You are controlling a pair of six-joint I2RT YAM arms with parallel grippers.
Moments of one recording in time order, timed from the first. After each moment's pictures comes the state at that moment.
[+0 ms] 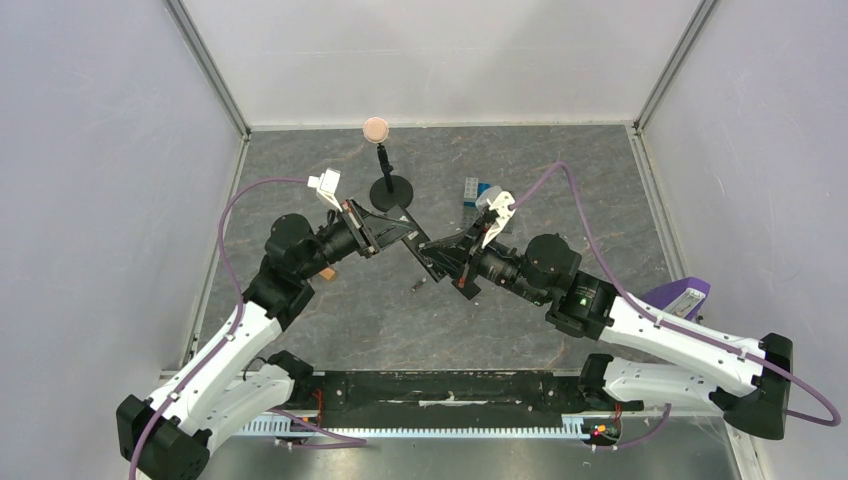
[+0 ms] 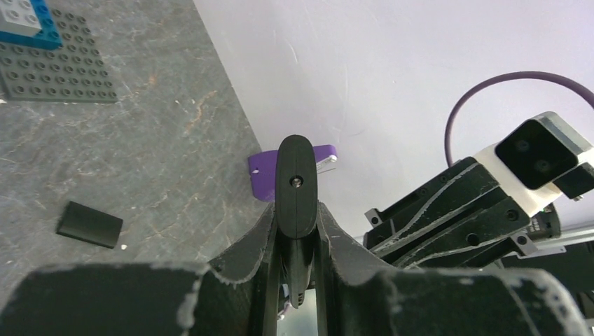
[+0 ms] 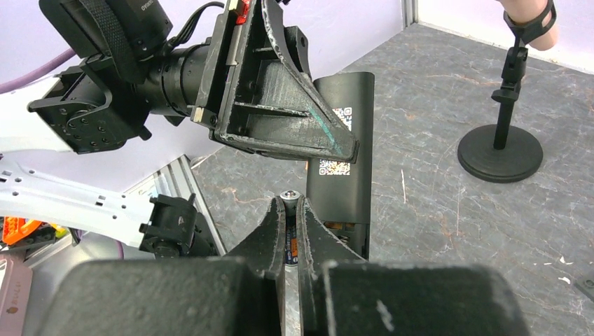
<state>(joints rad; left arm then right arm) -0.51 0.84 0.69 0.17 0.44 -1.04 1.07 0.99 0.87 0.16 0.04 0.32</state>
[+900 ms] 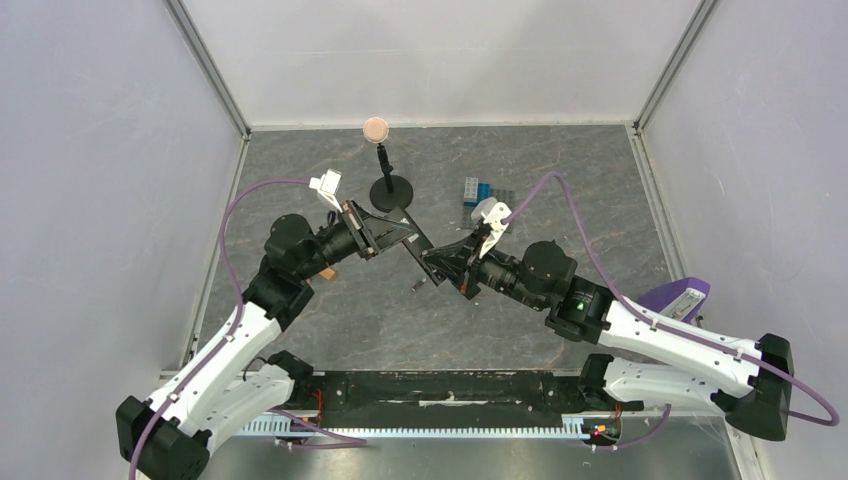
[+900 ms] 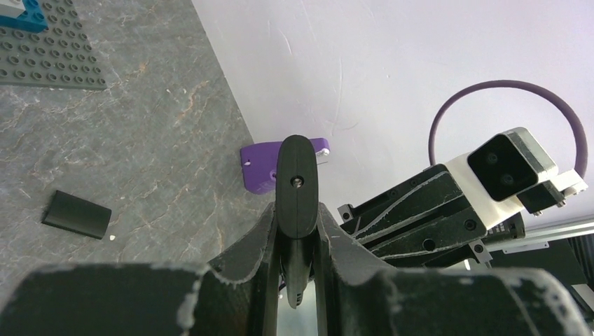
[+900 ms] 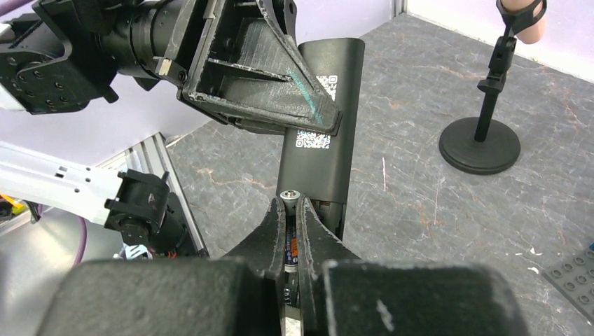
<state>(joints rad) -0.51 0.84 0.69 0.17 0.48 -1.09 1.07 0.97 0.81 0.19 0.04 0.23</state>
